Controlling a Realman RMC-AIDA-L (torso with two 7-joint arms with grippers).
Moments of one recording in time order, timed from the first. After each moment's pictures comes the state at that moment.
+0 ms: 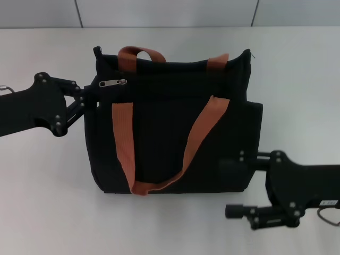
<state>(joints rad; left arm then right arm) -0.46 -1.99 0.64 0.60 1.83 1.70 -0.99 0.46 2.08 -0.70 -0.47 -1.99 -1.95 1.03</state>
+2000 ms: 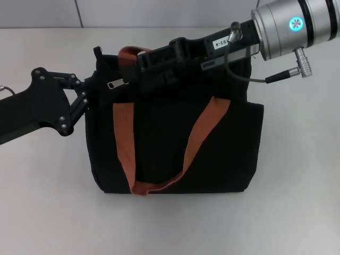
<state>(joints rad) -0.41 -2.06 0.62 0.60 1.73 1.73 -0.75 0.98 2.05 -0.94 -0.63 -1.92 -1.65 2.53</state>
